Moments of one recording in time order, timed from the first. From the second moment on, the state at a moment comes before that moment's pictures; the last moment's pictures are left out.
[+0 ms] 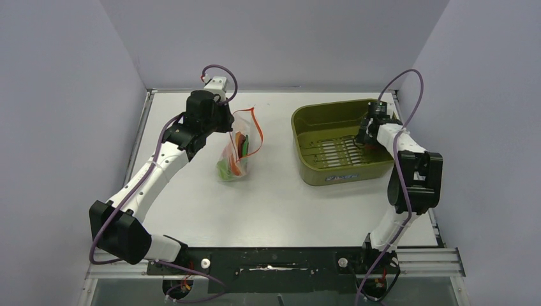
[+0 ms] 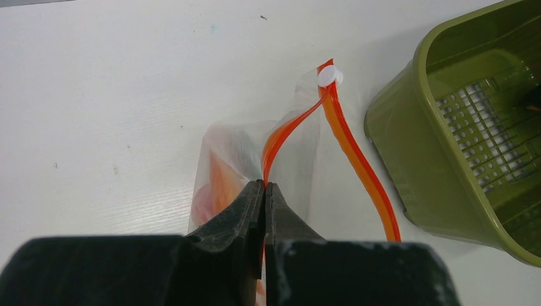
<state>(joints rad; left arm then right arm) -0.42 1.40 1.30 -0.36 -0.05 -0.25 -0.06 1.81 1.27 -0.48 0.37 0.18</state>
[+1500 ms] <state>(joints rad) -0.42 1.29 1.35 -0.43 0.06 -0.44 0.56 1.29 1.41 -0.41 0.06 0.20</state>
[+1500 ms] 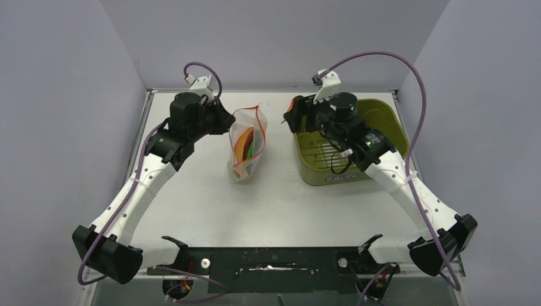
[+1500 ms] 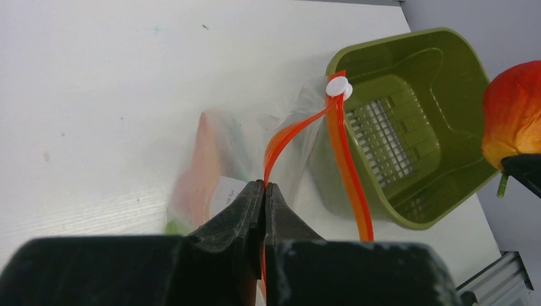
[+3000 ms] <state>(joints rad) -0.43 0.99 0.92 -0.23 0.36 -0.42 0.97 1.39 1.16 -0.15 0.05 0.14</state>
